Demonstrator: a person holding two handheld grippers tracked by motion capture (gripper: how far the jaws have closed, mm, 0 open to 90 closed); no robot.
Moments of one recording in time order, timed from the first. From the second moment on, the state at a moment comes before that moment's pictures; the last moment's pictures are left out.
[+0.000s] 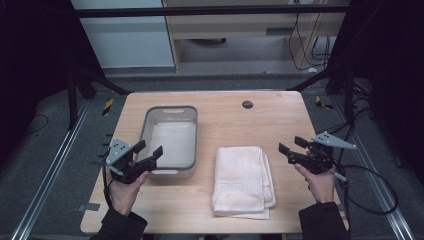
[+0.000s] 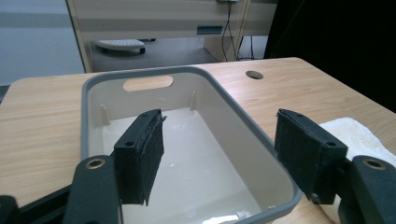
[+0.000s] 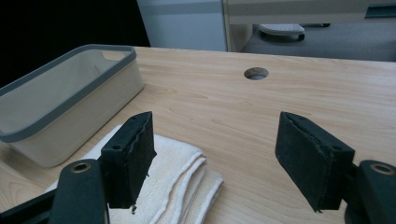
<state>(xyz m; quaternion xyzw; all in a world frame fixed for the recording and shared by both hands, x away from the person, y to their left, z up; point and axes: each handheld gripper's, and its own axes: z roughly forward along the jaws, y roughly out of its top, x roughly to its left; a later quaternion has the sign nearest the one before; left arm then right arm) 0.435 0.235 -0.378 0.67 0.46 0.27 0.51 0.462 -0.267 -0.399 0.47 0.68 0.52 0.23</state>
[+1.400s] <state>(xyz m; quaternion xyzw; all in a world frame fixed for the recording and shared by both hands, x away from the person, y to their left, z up) 0.426 0.150 -0.400 0.73 0.41 0.22 0.51 0.472 -0.240 -0.393 0.42 0.72 0.51 0.22</state>
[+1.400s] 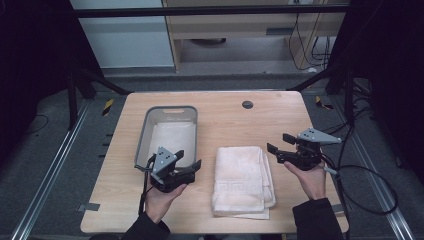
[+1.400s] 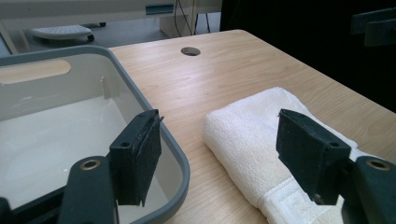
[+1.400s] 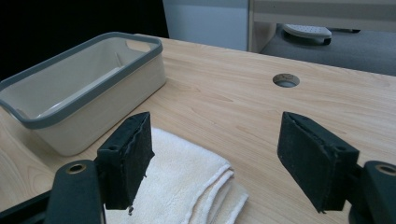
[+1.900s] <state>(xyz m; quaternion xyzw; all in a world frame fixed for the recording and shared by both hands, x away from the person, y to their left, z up) 0.420 0.134 -0.413 0.75 0.40 0.20 0.49 0.477 -0.230 -0.403 0.42 0.74 0.49 0.21</state>
